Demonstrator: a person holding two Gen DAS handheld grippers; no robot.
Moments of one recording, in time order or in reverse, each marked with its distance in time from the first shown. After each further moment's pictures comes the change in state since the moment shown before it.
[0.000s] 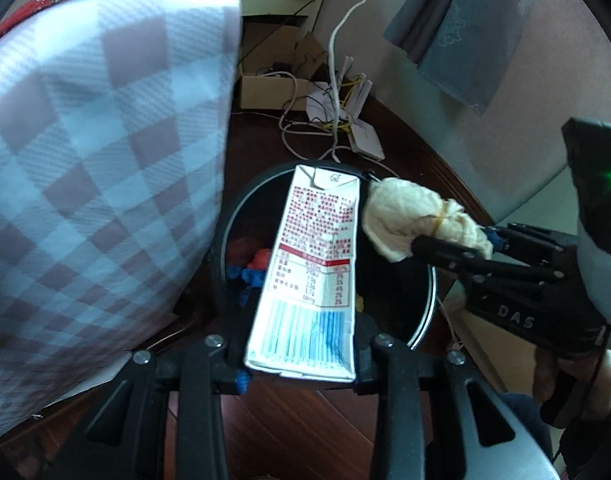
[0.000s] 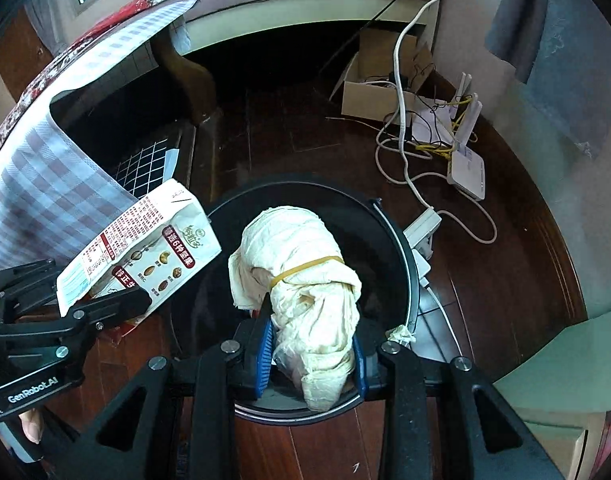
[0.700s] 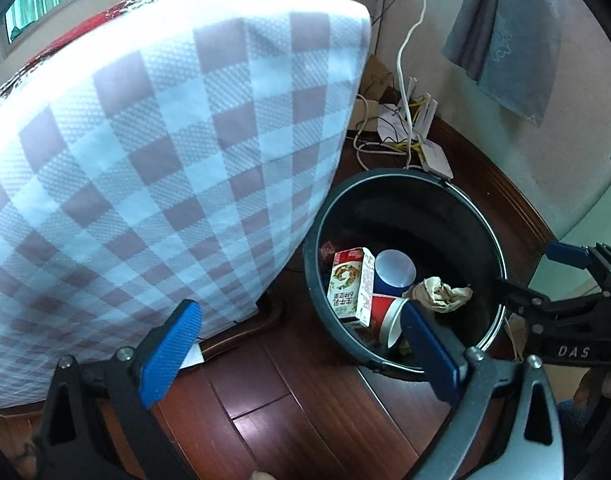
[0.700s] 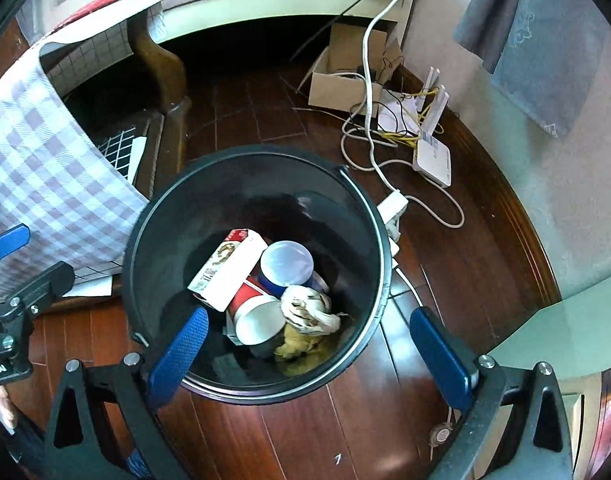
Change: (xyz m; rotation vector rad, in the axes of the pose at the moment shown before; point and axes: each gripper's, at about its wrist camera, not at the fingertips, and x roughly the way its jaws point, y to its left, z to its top) left arm -0.020 0.027 -0.030 -0.040 -0.120 0.269; right arm 0.001 0.008 -0.028 0.021 -0.001 -0.144
